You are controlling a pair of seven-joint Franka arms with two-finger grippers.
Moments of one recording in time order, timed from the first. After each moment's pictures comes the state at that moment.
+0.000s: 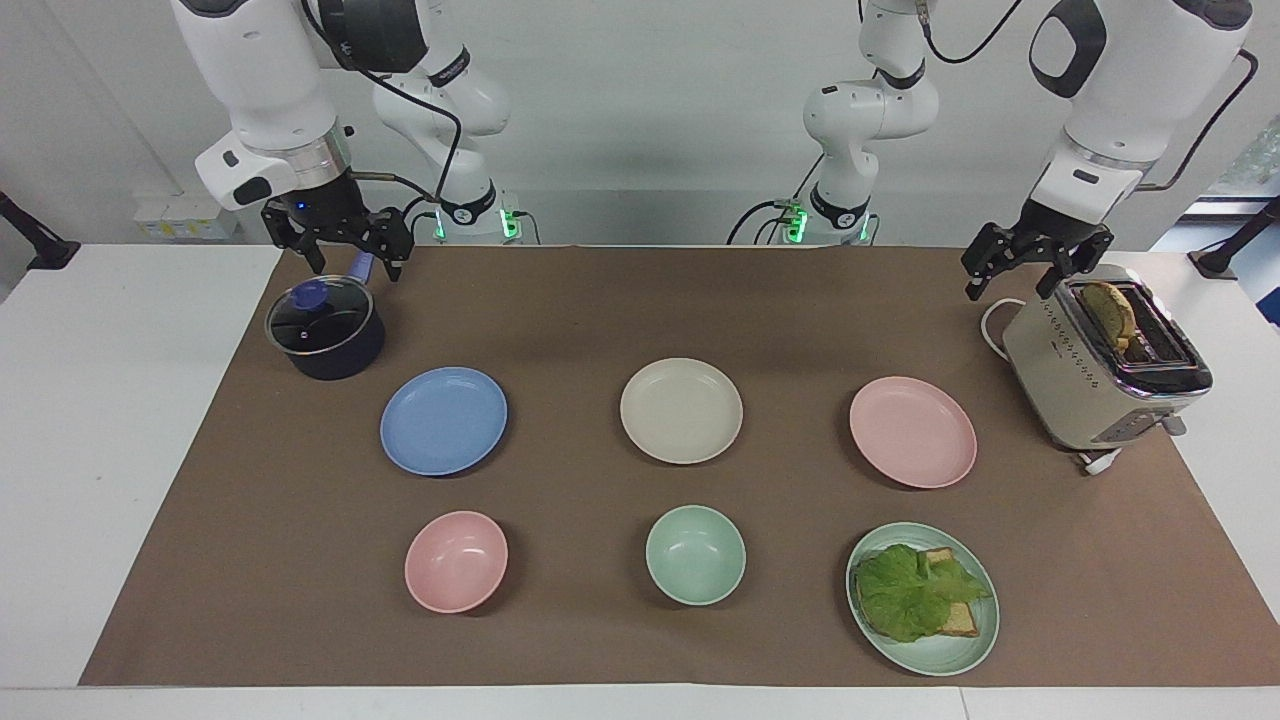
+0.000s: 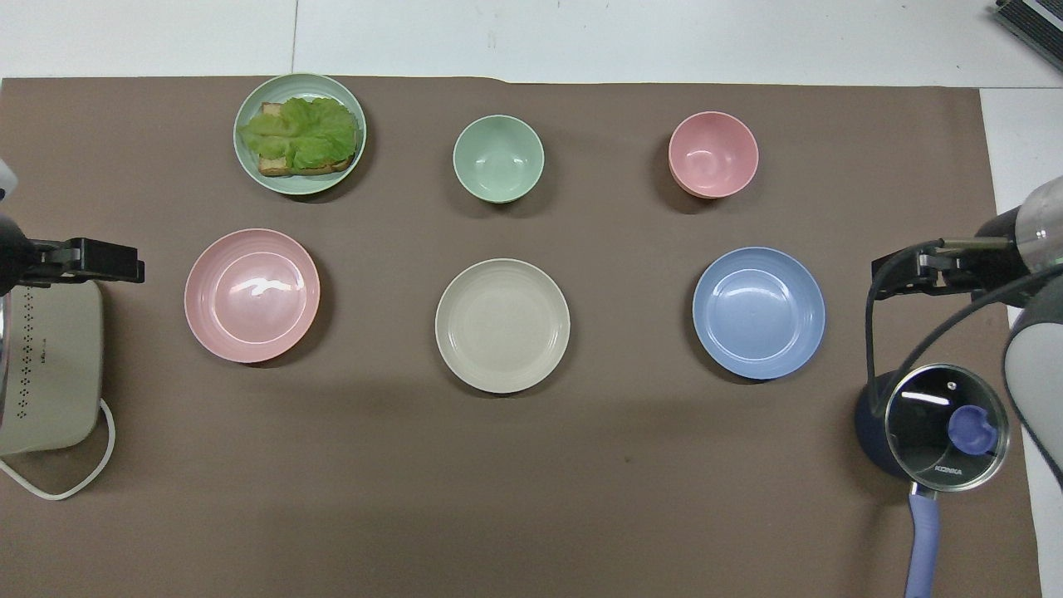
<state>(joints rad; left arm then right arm) 0.06 -0.08 -0.10 -1.75 -0.04 1.75 -0.02 -0.10 -0.01 0.16 -1.60 -0.06 1.54 0.15</state>
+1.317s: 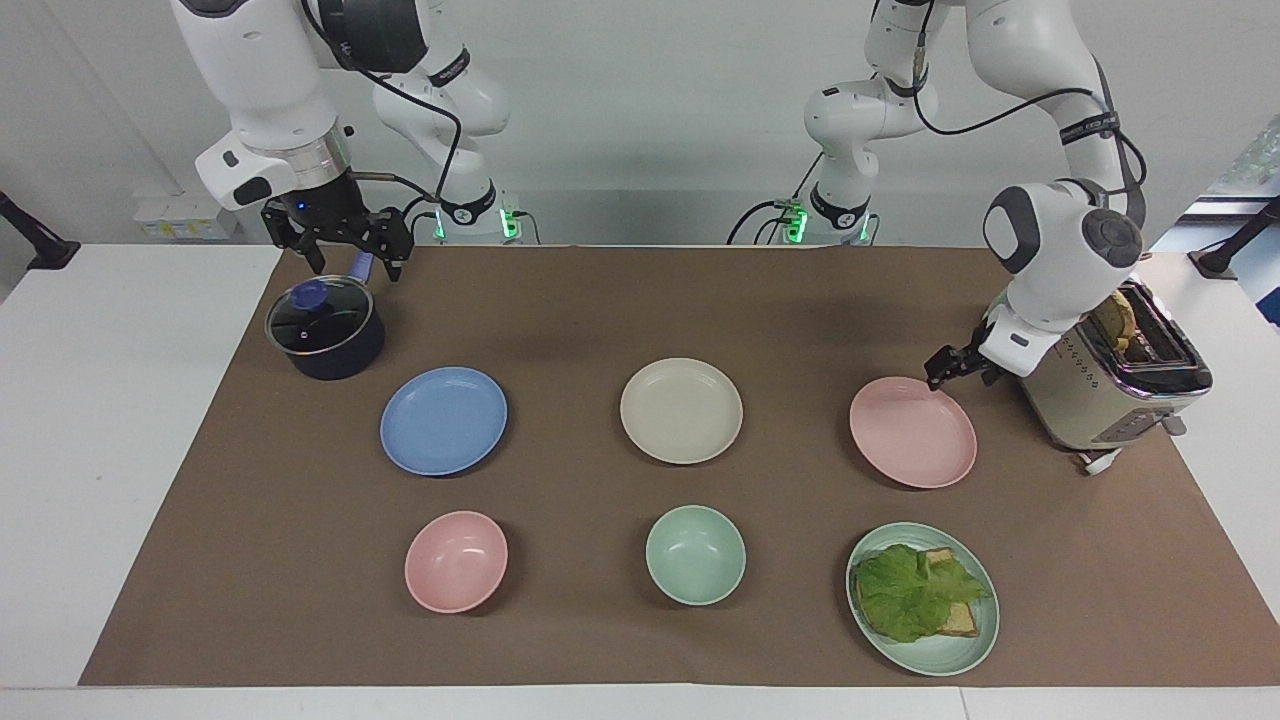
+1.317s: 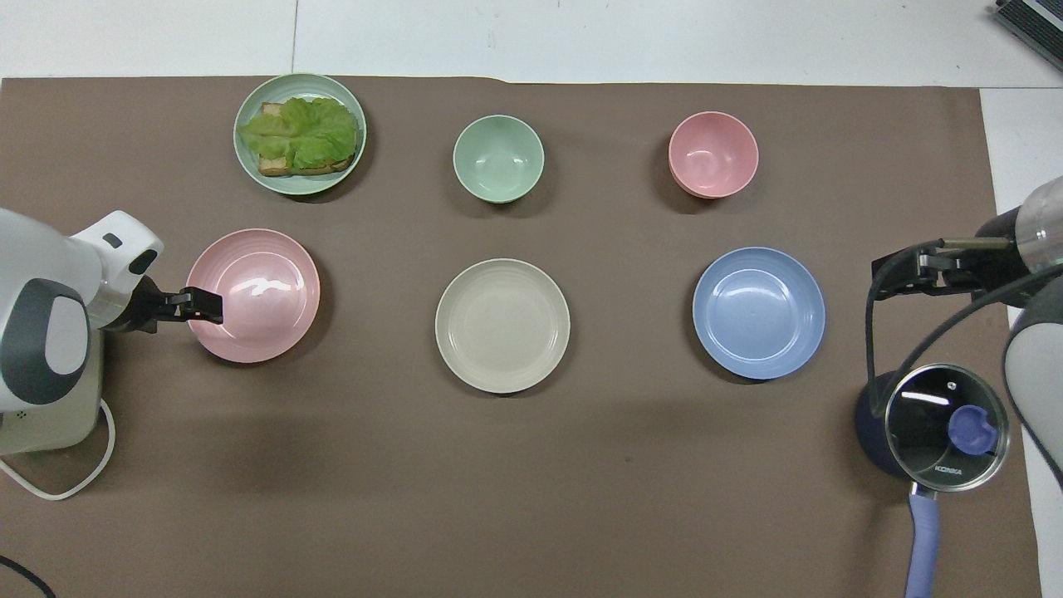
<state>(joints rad) 0.14 0.15 -0.09 -2.10 -0.04 2.16 0.00 -0.10 -0.01 0.16 -1.60 -0.06 1.54 0.15</state>
